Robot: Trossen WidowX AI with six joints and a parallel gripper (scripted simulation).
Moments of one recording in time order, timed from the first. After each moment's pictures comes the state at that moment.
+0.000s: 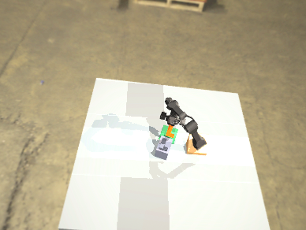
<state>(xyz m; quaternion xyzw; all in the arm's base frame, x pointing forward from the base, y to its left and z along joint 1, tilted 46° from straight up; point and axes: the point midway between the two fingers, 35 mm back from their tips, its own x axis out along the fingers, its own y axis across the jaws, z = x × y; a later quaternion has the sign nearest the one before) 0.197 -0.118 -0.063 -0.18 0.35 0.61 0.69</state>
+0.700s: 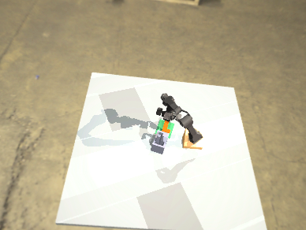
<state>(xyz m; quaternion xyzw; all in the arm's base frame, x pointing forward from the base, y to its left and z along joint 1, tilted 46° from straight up) 0.196 -0.107 -0.072 -0.18 0.35 0.61 0.69</state>
